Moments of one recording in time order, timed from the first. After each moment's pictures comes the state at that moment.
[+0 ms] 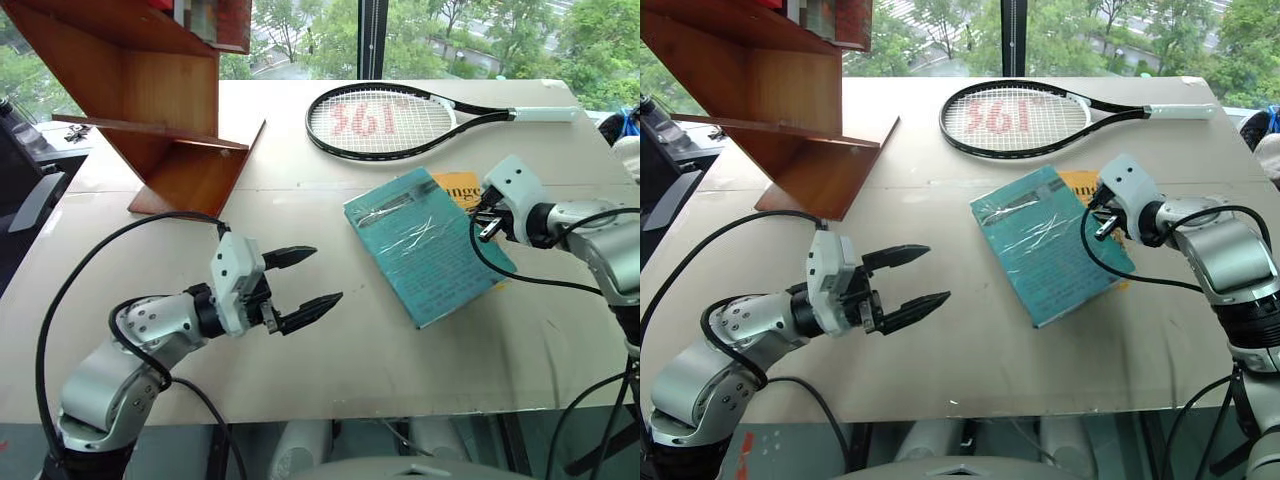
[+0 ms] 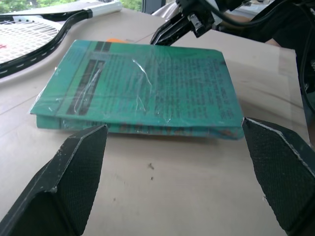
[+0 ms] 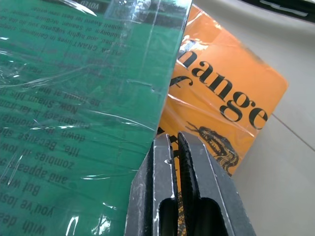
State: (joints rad) left arm 0.04 0.71 0.14 -0.64 -0.68 0.52 -0.81; right arm -0.59 -0.82 0.14 -0.17 0.27 0.89 0.65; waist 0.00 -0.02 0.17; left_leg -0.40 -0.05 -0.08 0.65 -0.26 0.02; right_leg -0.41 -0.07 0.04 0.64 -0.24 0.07
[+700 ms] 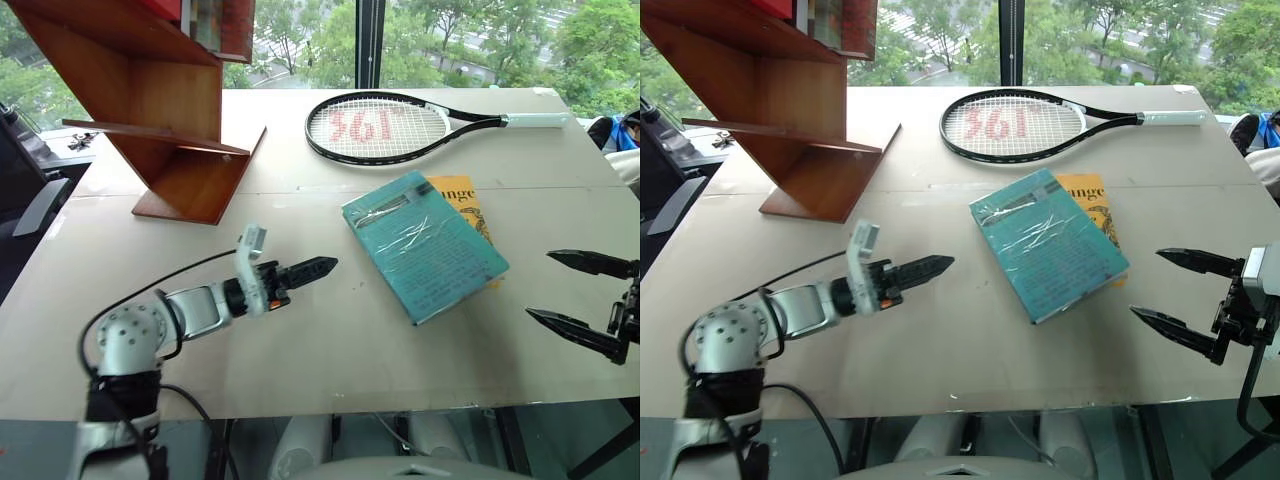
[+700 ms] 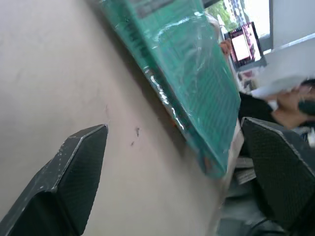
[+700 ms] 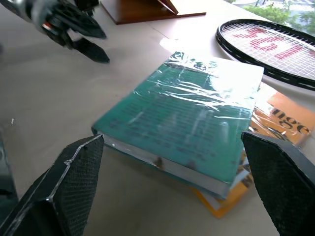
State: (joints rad) left arm -0.31 0.48 0.17 -0.04 -1.60 1.19 0.02; right arm 0.31 -0.80 -0.69 -0.60 0.74 0.48 1.11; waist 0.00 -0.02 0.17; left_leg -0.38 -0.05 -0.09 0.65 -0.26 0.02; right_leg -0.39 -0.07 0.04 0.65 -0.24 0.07
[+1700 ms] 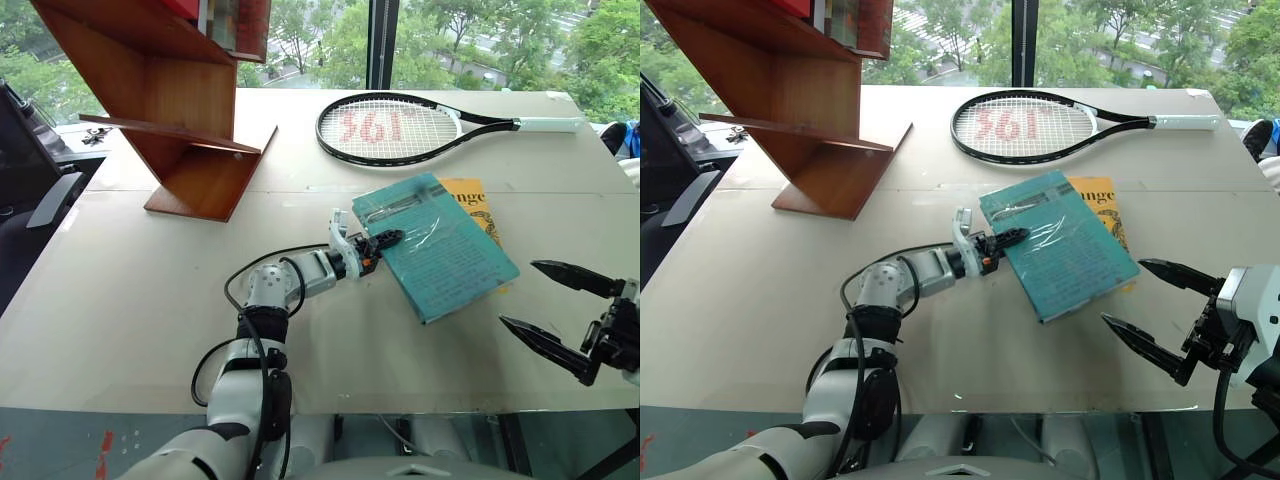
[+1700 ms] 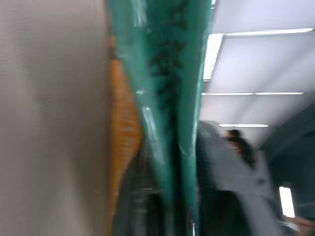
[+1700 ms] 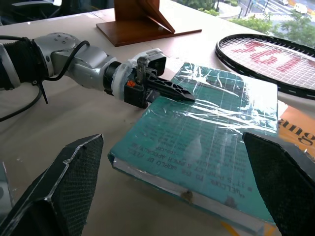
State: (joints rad) left arm -0.65 0.03 0.24 0.49 -1.26 1.09 -0.15; right arm 0.41 -0.74 -0.66 -0.80 0.82 0.48 0.89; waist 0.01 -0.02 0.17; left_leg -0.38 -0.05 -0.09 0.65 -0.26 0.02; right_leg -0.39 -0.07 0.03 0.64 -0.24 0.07
